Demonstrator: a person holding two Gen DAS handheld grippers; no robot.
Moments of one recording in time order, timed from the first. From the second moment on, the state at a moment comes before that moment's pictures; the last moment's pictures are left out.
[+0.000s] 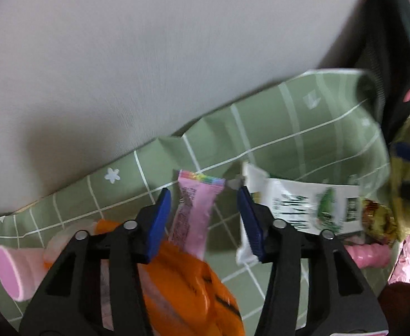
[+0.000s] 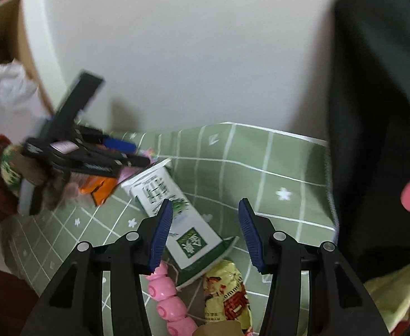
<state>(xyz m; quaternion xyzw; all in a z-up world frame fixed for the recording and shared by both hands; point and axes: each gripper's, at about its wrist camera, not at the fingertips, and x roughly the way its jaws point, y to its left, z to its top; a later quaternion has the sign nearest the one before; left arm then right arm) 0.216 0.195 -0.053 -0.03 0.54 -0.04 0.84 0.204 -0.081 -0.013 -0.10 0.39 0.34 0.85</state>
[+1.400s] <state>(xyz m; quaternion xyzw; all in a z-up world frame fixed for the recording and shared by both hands) 0.039 0.249 0.016 -0.23 0.34 0.08 0.91 0.246 0.074 -0.083 -0.26 0.48 0.46 0.71</state>
